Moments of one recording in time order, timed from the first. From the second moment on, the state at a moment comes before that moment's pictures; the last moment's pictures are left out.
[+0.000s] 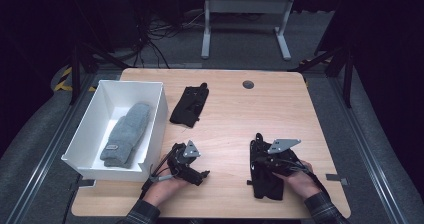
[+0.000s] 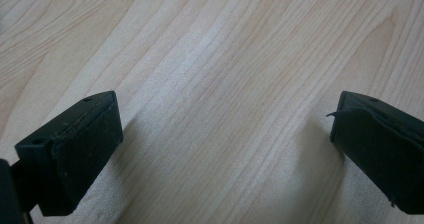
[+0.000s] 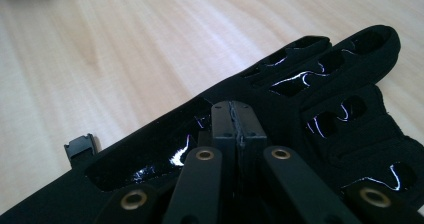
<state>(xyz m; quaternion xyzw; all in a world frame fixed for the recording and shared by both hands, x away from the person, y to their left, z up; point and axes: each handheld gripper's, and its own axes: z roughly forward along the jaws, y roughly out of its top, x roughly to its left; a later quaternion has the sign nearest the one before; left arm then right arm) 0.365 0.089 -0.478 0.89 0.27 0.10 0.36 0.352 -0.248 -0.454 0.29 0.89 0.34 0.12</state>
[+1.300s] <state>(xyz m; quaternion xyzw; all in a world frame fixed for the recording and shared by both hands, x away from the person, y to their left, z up) 0.367 0.088 -0.473 0.89 0.28 0.10 0.35 0.329 -0.350 -0.469 0.40 0.82 0.36 0.19</state>
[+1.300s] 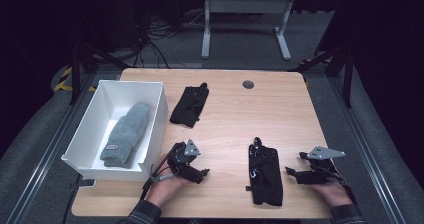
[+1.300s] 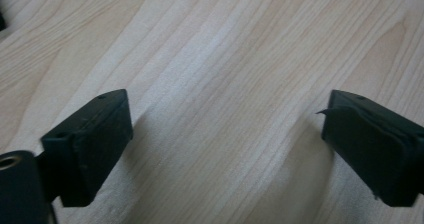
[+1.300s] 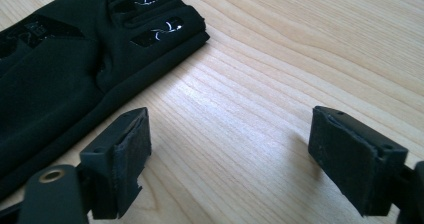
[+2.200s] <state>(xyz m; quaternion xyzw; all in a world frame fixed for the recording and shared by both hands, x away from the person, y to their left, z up) 0.428 0.076 -0.439 0.85 0.37 0.12 0.35 0.330 -0.351 -0.469 0.40 0.83 0.36 0.19</state>
